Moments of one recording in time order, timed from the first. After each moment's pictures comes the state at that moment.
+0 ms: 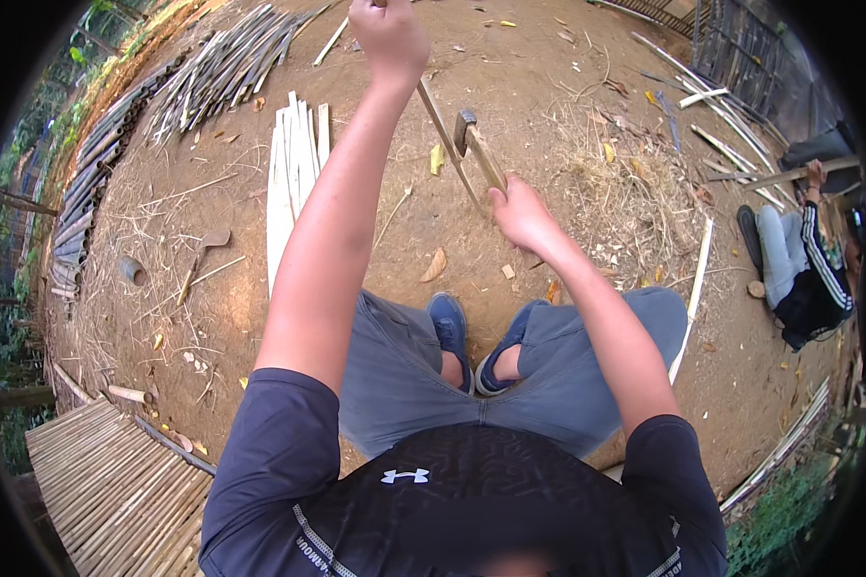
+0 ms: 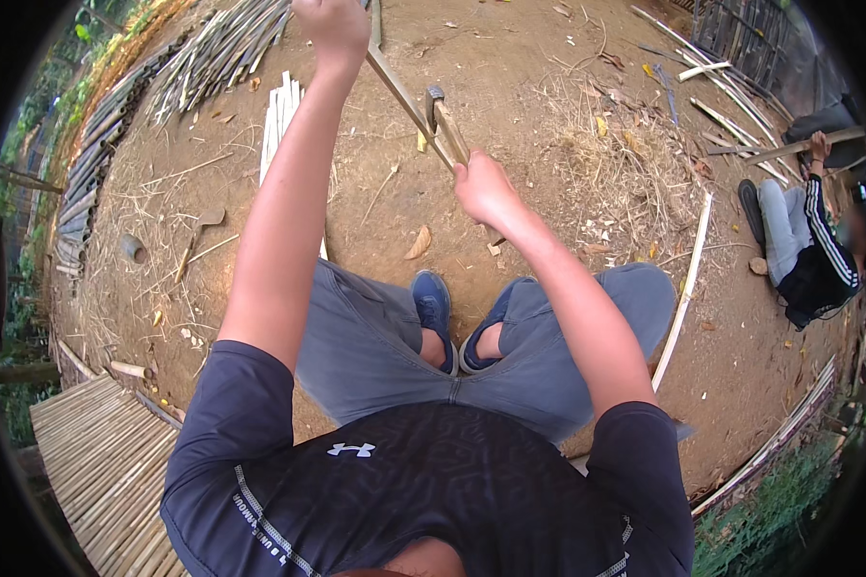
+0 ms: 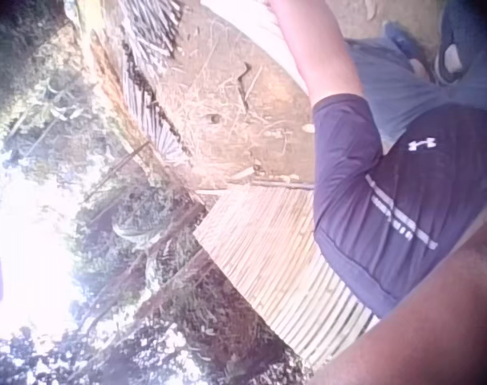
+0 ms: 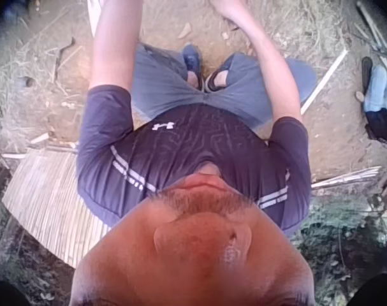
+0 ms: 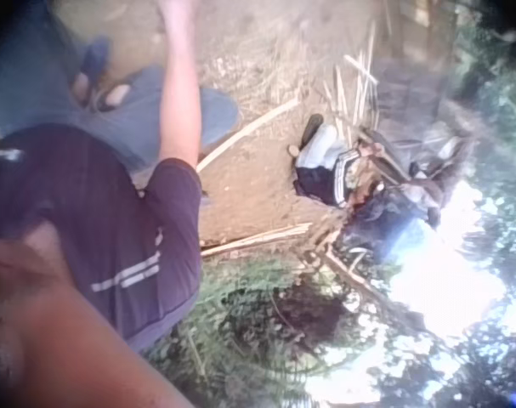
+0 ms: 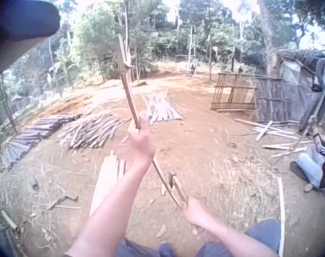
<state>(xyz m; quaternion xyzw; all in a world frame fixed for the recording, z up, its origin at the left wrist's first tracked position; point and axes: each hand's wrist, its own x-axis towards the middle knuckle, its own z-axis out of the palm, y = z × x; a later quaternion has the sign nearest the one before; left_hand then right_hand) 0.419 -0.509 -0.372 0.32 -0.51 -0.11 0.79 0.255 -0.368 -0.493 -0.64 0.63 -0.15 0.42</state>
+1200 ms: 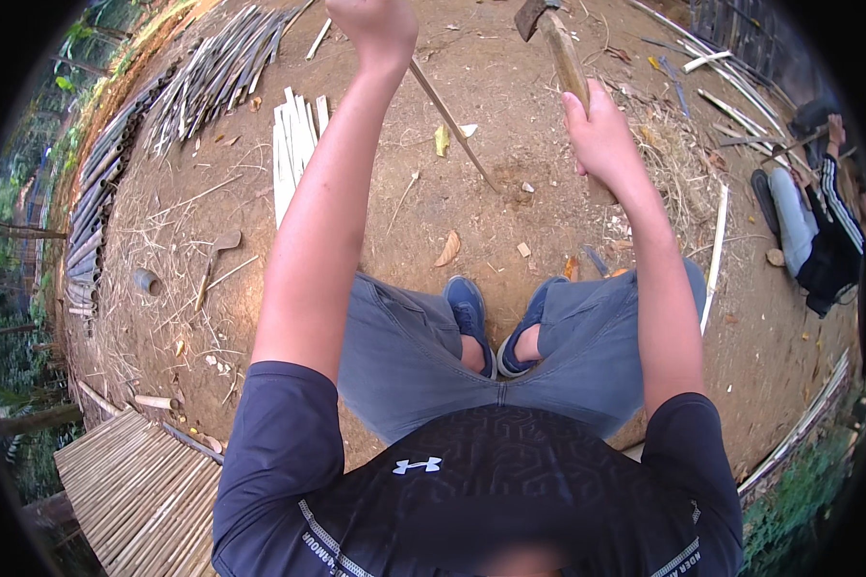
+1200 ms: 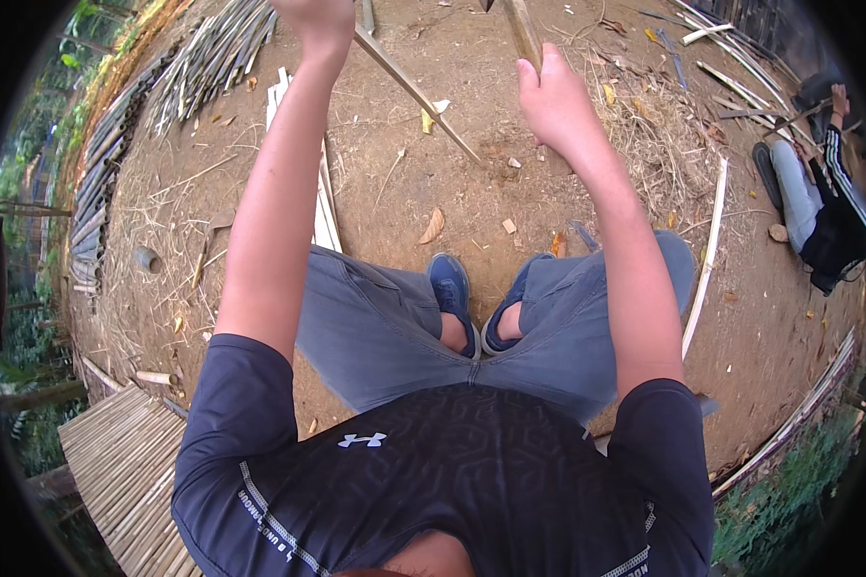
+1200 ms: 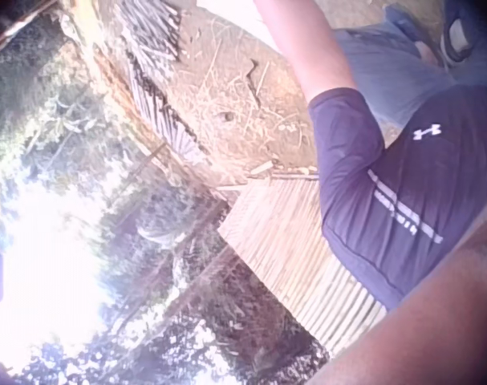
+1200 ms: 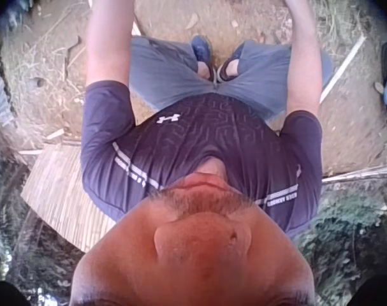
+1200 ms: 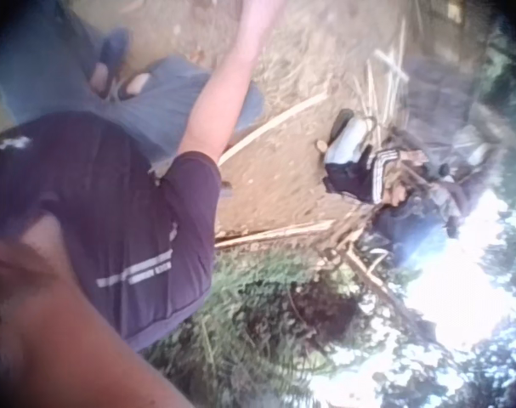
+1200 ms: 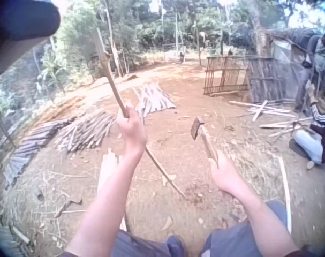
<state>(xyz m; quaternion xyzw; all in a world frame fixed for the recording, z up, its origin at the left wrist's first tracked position) 0.420 -0.514 -0.363 0.38 -0.51 -0.08 0.77 0.200 -0.388 -0.421 -0.63 0.65 -0.32 0.28</state>
